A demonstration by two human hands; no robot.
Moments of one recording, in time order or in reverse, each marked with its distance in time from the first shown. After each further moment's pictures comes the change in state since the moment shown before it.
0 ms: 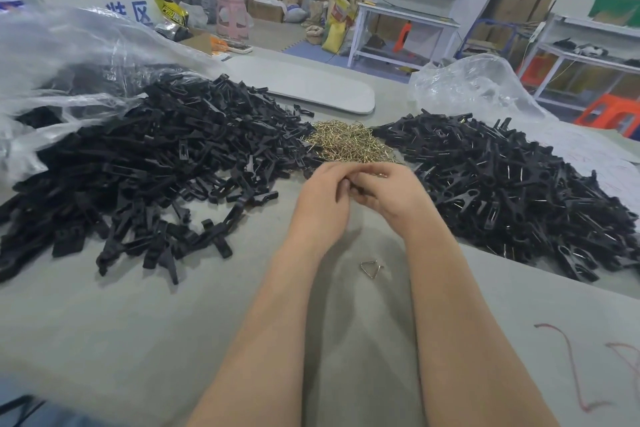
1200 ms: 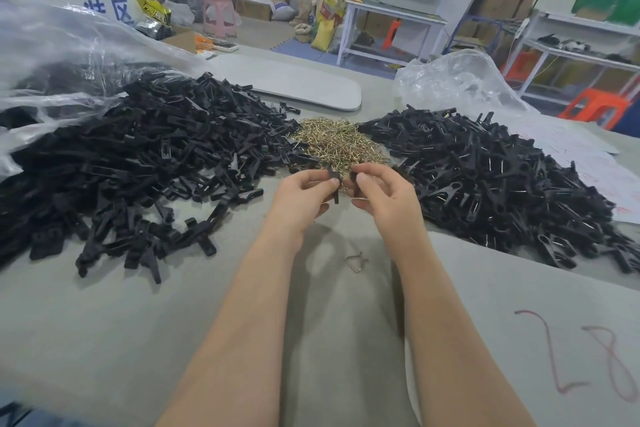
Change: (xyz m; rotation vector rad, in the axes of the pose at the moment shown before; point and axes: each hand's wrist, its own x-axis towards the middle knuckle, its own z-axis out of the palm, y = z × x) left_hand 0.001 0.002 -0.003 -0.636 -0.067 -0.593; right_hand -0.036 0.019 -0.013 -0.002 0.117 -0.268
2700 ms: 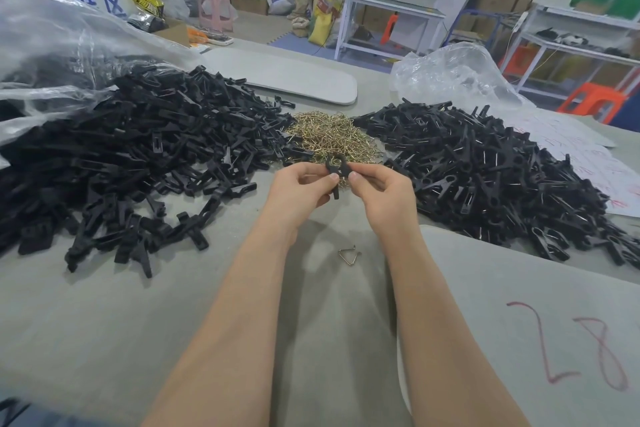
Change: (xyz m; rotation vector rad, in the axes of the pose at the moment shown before) left_hand 0.003 -0.004 0.002 0.033 -0.011 0.085; right_hand 0.006 0.009 0.000 -0.129 0.107 -0.060
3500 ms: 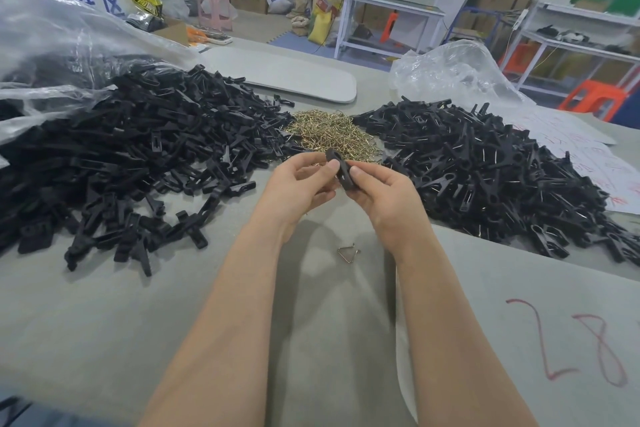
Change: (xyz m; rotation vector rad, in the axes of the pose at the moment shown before) left_hand -0.006 0.008 -0.002 -0.146 -0.091 -0.030; right_hand -0.003 -0.010 -0.005 0.368 -0.155 0.219
